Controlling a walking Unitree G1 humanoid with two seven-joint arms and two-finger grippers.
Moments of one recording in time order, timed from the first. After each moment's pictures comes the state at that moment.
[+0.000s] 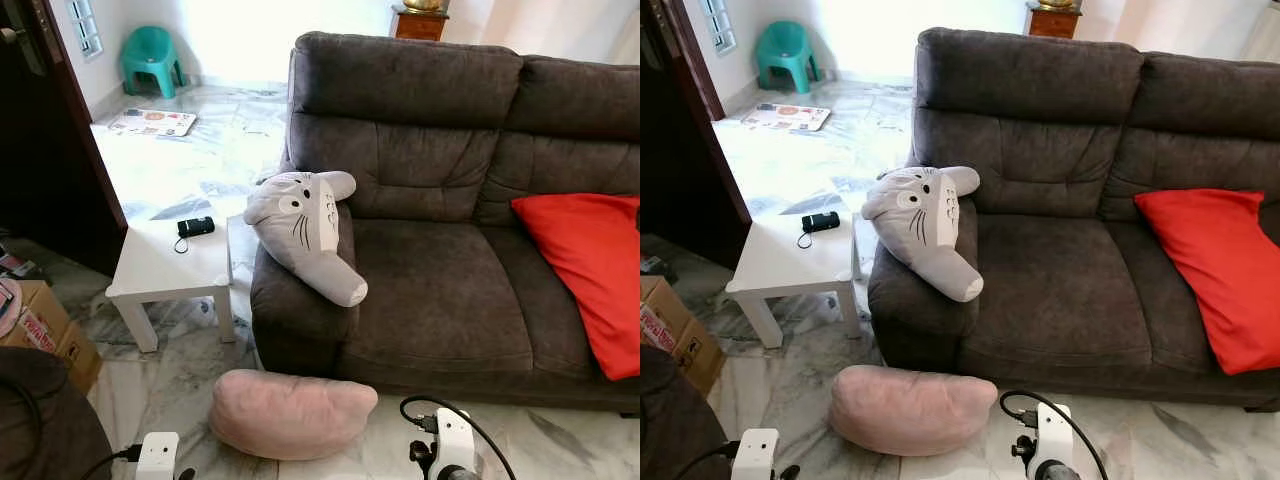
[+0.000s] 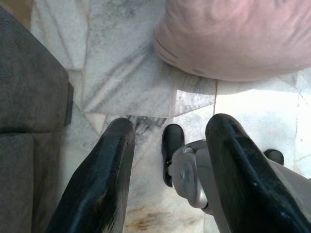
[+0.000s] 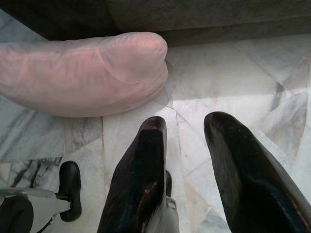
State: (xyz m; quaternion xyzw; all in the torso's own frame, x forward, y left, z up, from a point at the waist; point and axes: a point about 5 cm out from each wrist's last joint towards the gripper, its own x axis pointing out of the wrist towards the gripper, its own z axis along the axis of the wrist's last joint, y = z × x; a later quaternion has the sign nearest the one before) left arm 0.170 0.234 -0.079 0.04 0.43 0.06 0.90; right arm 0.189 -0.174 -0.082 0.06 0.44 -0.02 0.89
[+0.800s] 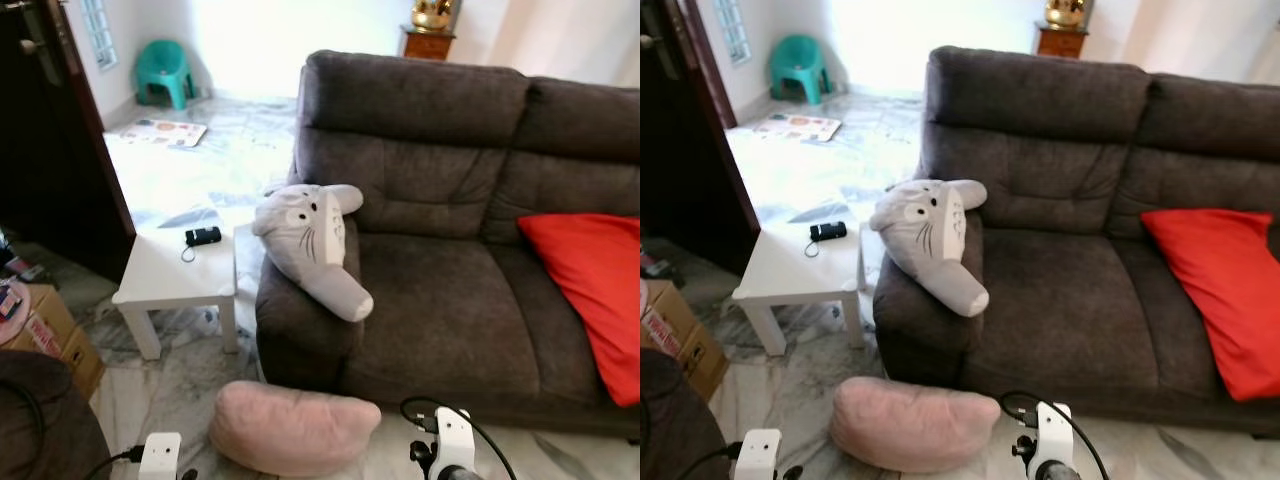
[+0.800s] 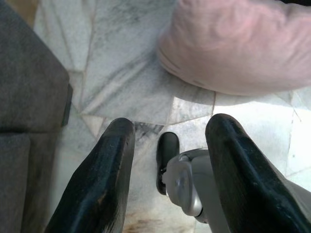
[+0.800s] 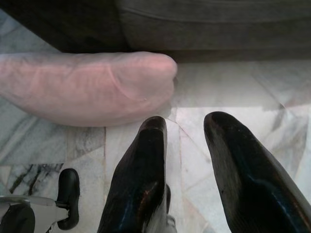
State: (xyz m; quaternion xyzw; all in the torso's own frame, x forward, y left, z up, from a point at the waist) left arm 0.170 0.230 -0.080 0.04 0.43 0.06 0.90; right arm 0.188 -0.174 -0.083 0.06 0.44 -0.02 0.89
